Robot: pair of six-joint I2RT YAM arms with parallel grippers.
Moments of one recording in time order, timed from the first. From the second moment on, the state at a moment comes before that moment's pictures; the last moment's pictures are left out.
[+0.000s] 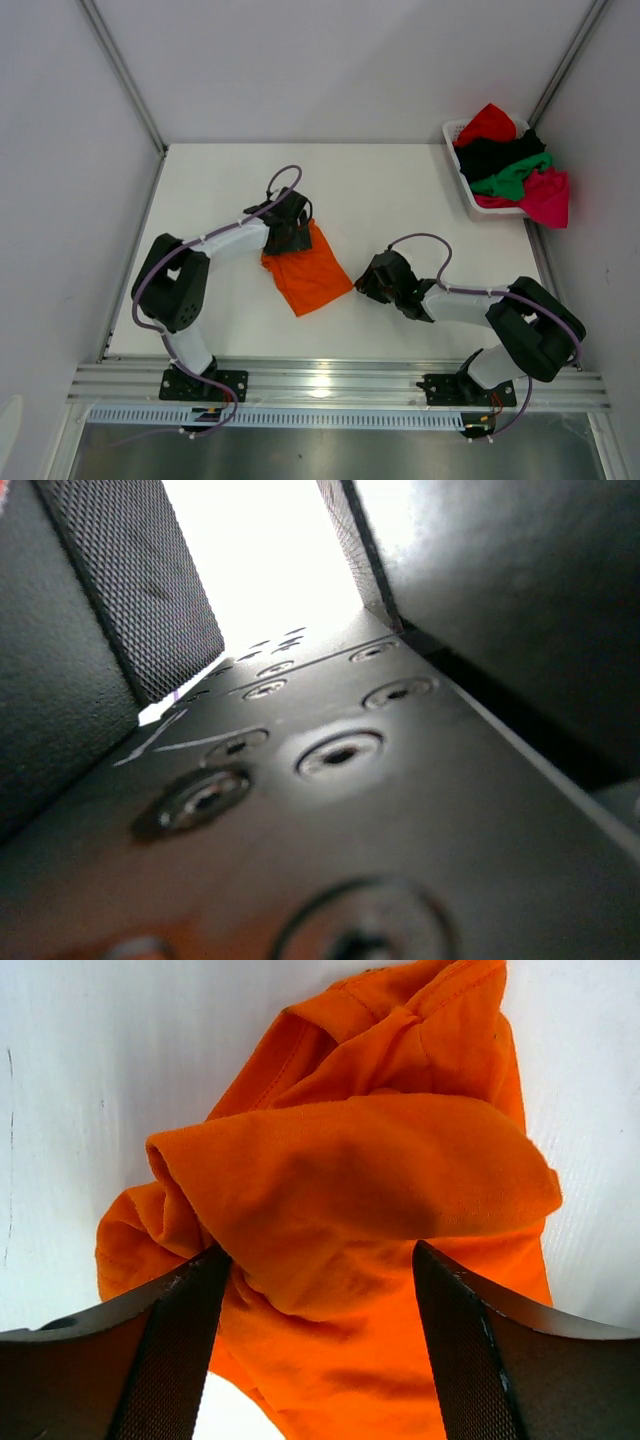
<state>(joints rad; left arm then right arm) -0.54 1.75 1.17 -0.49 -0.23 -0.65 0.77 1.47 0.55 0.16 0.22 1.04</state>
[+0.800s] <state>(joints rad) -0.52 1.82 1.23 -0.60 -0.22 -0.74 0.77 1.41 0.53 0.08 0.22 1.04</state>
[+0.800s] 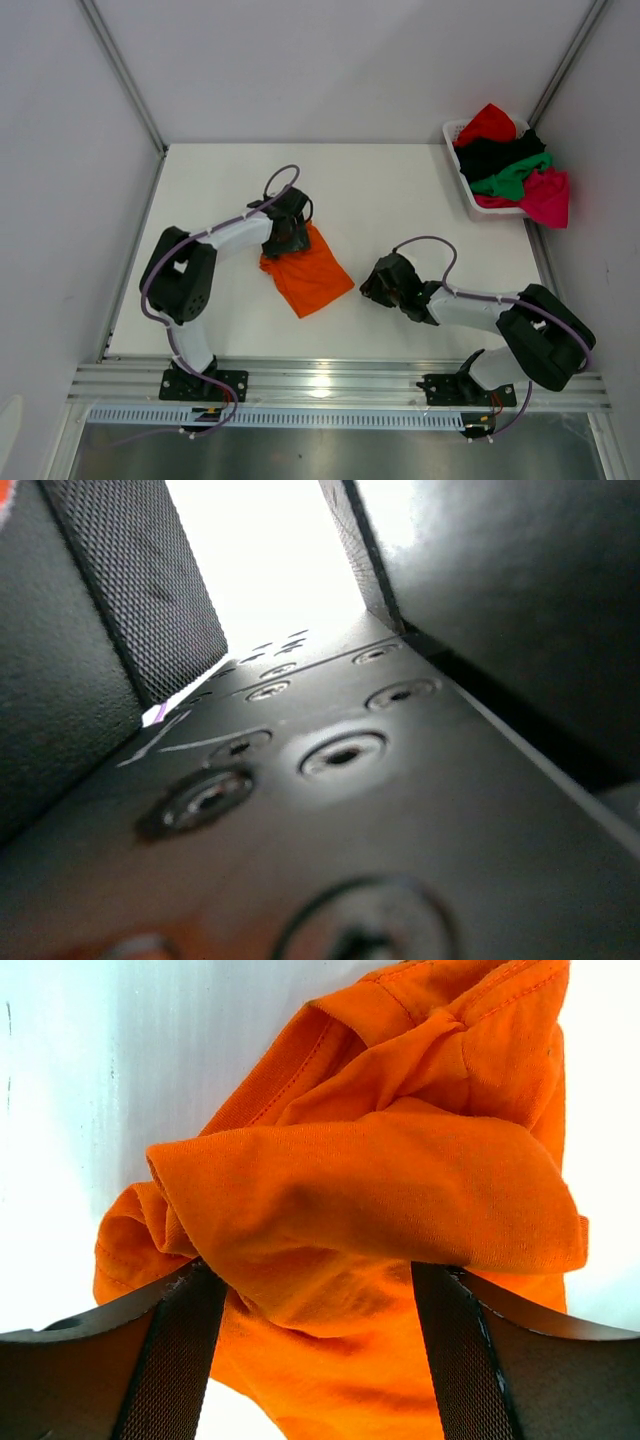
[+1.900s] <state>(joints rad) -0.52 1.01 1.07 -0.47 0.02 -0.58 0.80 1.32 0.56 0.24 0.14 0.81</state>
